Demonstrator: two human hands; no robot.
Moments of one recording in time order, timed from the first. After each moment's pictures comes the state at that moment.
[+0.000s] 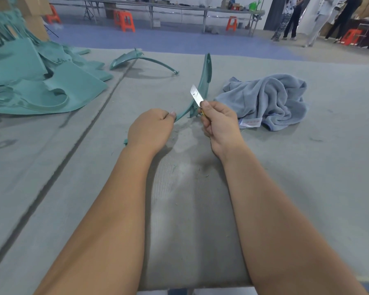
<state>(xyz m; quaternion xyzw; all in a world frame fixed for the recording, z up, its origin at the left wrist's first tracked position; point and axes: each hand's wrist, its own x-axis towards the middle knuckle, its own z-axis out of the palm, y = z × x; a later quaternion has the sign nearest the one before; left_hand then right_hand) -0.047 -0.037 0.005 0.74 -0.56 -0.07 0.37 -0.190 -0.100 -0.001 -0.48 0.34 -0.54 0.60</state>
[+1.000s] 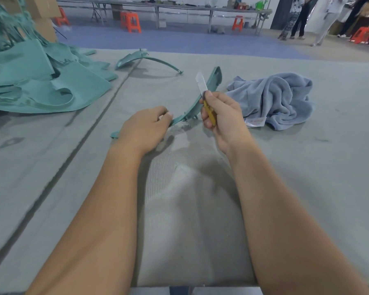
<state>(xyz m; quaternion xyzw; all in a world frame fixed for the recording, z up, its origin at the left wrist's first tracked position) -0.023 -0.027 0.006 0.73 -0.60 -0.06 0.32 -0.196 -0.084 0.022 -0.54 0.30 -0.51 0.60</state>
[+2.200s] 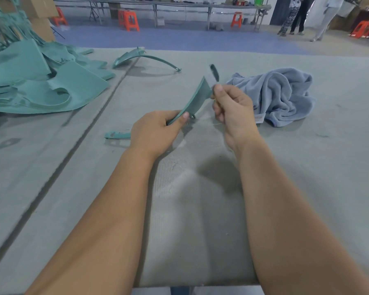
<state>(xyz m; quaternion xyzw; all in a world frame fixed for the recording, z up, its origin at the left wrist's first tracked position) -0.050 -0.029 -0.007 0.70 -0.61 -0.03 0.38 -0.209 -0.101 0.015 -0.55 0.29 -0.58 0.53</state>
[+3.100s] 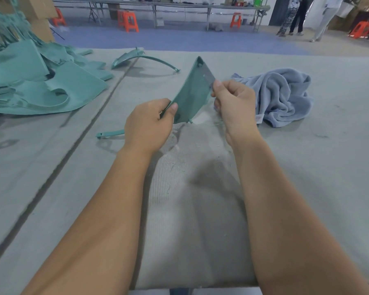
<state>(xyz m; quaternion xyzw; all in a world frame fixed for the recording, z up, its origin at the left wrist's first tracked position) -0.047 -0.030 0.006 0.67 -0.60 0.06 0.44 -0.205 -0.090 0.036 -0.57 0.38 -0.58 0.44</state>
